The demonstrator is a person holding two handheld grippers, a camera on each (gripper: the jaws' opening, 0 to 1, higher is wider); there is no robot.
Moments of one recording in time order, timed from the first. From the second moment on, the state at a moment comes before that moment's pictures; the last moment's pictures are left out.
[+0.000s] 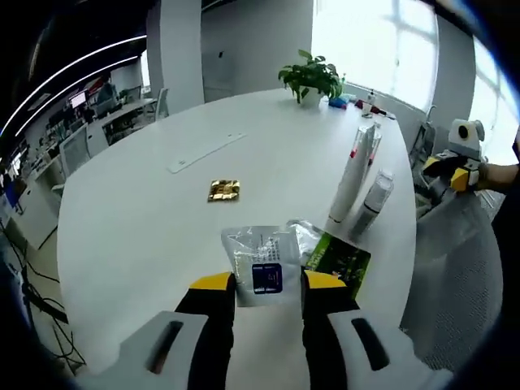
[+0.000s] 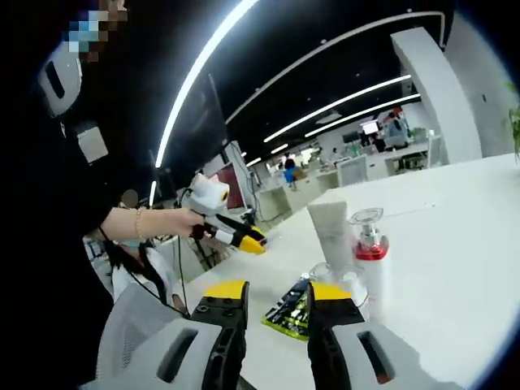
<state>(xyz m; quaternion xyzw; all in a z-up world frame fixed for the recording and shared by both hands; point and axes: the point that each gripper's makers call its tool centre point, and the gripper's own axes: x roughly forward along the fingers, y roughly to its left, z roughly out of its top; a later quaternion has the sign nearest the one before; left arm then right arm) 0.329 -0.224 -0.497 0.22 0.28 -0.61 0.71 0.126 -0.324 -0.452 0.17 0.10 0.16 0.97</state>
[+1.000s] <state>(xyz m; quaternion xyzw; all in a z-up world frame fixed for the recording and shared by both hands) 0.233 -0.231 -0.434 0.26 0.19 -0.68 0.66 0.138 -0.278 -0.432 0.23 0.13 0.23 0.94</state>
